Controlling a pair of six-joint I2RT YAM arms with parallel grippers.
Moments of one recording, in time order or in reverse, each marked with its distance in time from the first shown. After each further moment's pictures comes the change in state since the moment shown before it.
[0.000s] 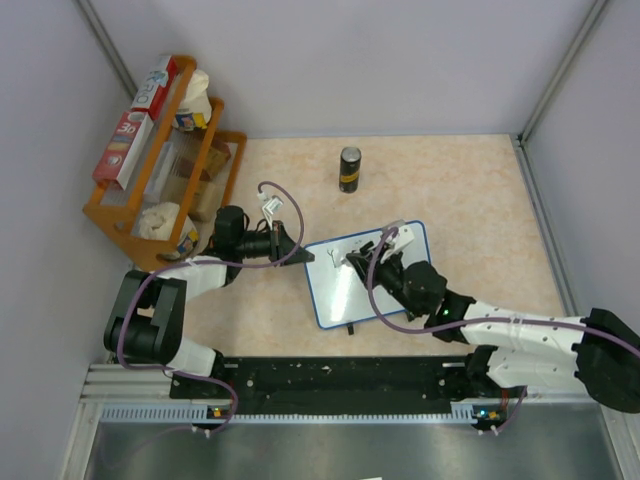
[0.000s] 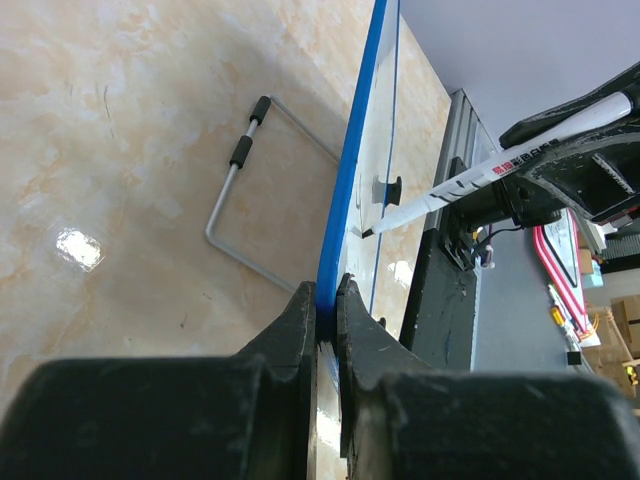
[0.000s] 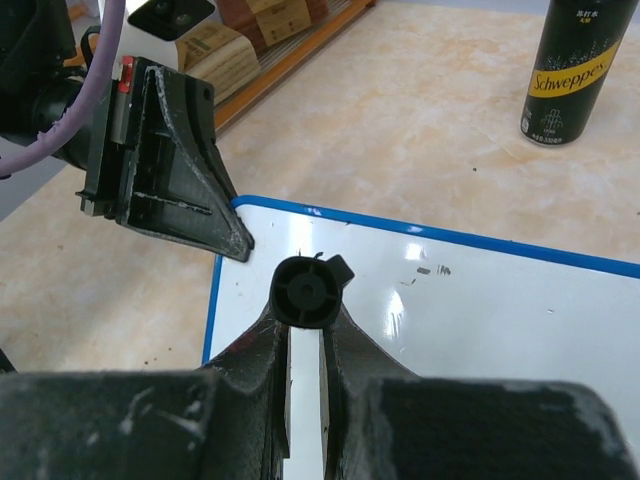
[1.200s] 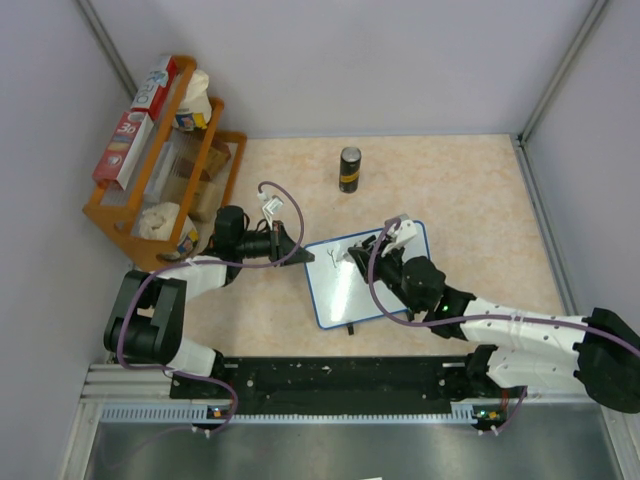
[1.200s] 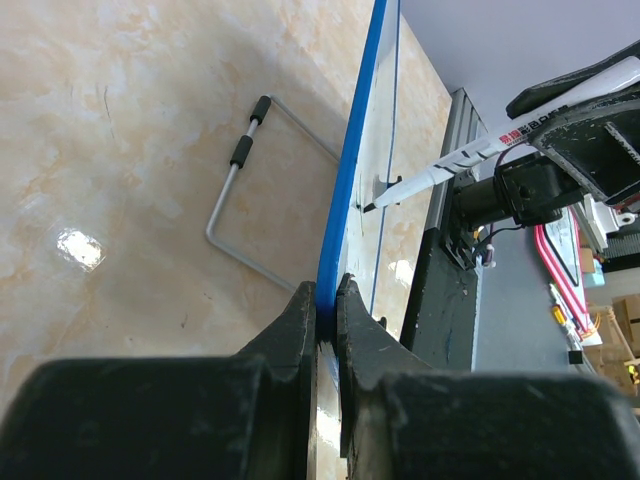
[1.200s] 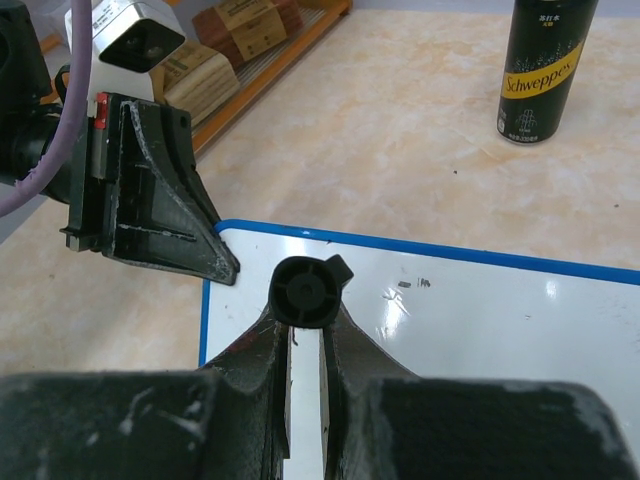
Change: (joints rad) left arm 0.000 0.000 0.002 -0.006 0.000 0.006; right arm -0.016 0.003 0.041 -0.051 0.048 0.042
